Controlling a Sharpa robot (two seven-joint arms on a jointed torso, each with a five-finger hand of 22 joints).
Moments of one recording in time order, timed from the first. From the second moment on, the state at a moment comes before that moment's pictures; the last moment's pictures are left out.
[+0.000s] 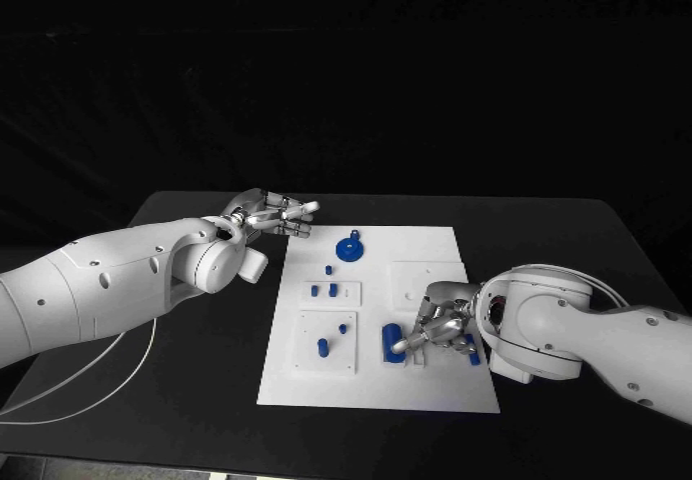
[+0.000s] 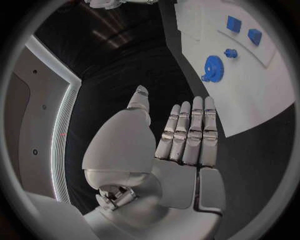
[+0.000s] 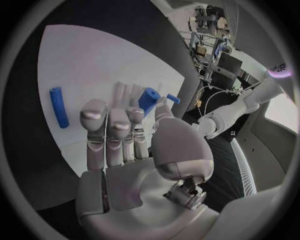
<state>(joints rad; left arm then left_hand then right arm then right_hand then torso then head) 1.31 -0.76 -0.13 1.26 -0.21 -0.25 0.19 1.32 -0.14 -0.08 0.20 0.13 1.02 0.15 0.06 0.06 1.09 0.15 0.05 0.06 1.14 0.13 0.07 0.07 0.05 1.04 0.11 0.08 0.16 1.09 -0.88 0.10 1.83 -1.16 0.11 -0.68 1.13 -0.01 -0.11 0.02 0.05 1.26 0.04 0.06 0.08 1.38 -0.05 0.81 1.14 1.46 -0.10 1.02 1.10 0.07 1.46 -0.12 0.81 1.31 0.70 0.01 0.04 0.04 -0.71</state>
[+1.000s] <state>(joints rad) 1.31 -0.76 -0.13 1.26 -0.22 -0.25 0.18 1.32 -0.14 -0.08 0.19 0.13 1.02 0.15 0.06 0.06 1.09 0.15 0.05 0.06 1.14 0.13 0.07 0.07 0.05 1.04 0.11 0.08 0.15 1.08 -0.86 0.10 1.80 -1.16 0.11 -0.63 1.10 -0.02 0.15 -0.02 0.17 1.27 0.03 0.06 0.08 1.38 -0.05 0.83 1.14 1.46 -0.10 1.04 1.09 0.07 1.46 -0.12 0.82 1.31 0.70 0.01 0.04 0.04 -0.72</state>
